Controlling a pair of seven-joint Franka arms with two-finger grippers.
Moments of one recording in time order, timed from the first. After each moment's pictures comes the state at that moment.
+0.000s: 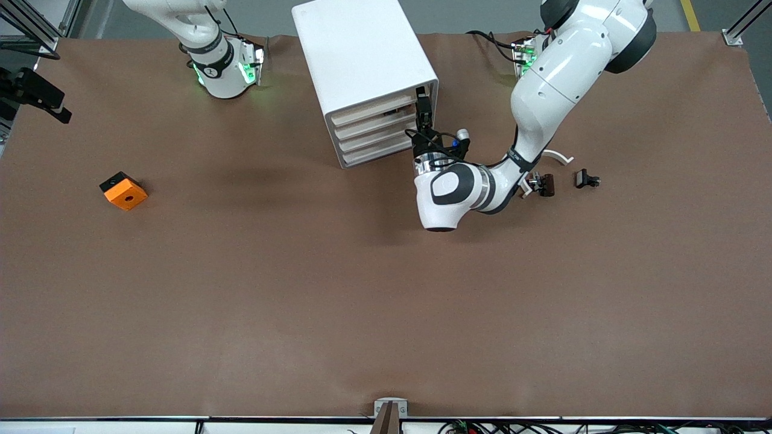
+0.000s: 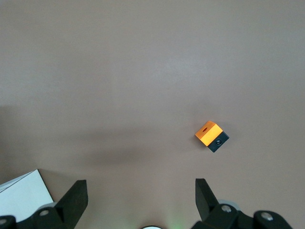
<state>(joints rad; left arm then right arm) -0.35 0.88 -0.37 -1.53 -0.78 1.10 -2.32 0.00 -0.17 -0.06 -1.64 -0.02 1.48 0.01</state>
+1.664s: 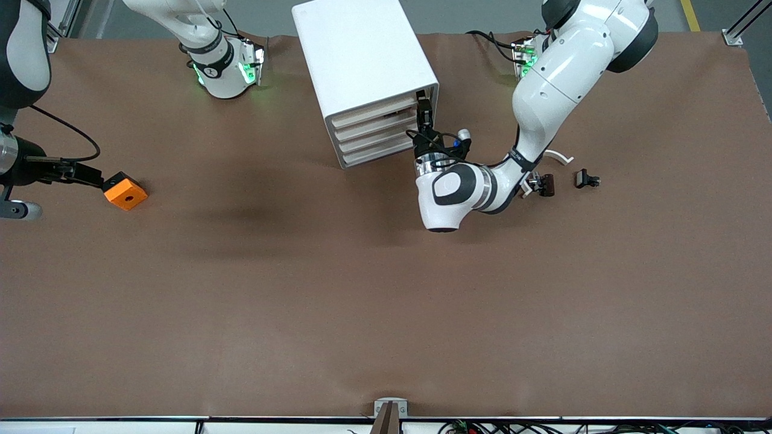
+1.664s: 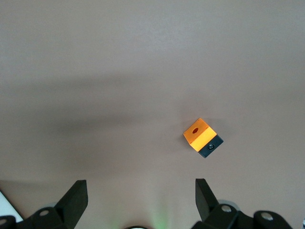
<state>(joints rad) -0.33 0.88 -0.37 -1.54 -0.79 1.11 -2.32 0.00 0.12 -0.07 -1.58 -0.09 1.51 0.01</state>
